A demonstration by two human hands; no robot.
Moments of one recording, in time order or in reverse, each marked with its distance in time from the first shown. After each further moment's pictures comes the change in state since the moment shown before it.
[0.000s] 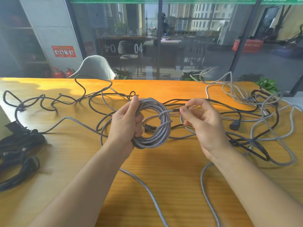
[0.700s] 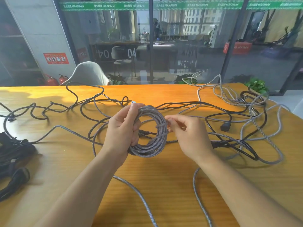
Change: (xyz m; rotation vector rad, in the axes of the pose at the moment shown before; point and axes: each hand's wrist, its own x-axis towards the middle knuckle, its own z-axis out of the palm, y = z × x) left_hand -0.010 0.004 0.011 0.096 -0.108 0.121; right_hand -0.003 0.015 0.001 -0.621 -0.007 -0.086
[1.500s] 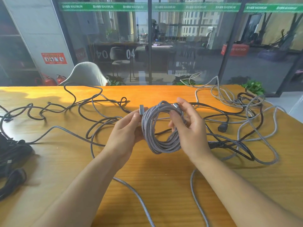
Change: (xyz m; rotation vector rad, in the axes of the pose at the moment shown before) left_hand -0.001 -0.004 0.004 0.046 -0.132 -0.123; right_hand 0.000 -0.006 0.003 0.442 0.101 0.059
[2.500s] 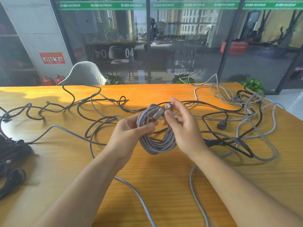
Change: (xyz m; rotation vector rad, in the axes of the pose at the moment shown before) left_hand -0.001 -0.002 0.002 0.037 -0.041 -0.005; right_hand 0.007 0.011 0.001 -0.128 -0.137 0.005
